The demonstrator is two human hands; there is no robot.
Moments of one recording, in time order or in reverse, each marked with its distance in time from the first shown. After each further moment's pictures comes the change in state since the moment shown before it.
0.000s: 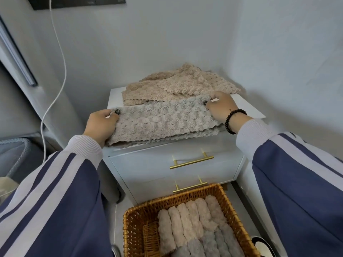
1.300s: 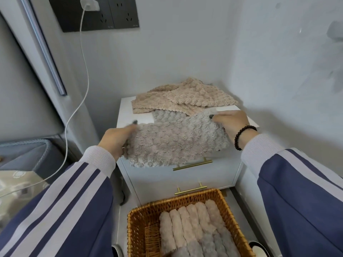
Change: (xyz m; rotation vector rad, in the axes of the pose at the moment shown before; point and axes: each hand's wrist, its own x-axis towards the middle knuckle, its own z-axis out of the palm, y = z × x) left_hand -0.064 0.027 -0.007 -0.249 -0.098 -0.295; right_hand -0.050 -0.007 -0.027 0.380 0.098 0.152
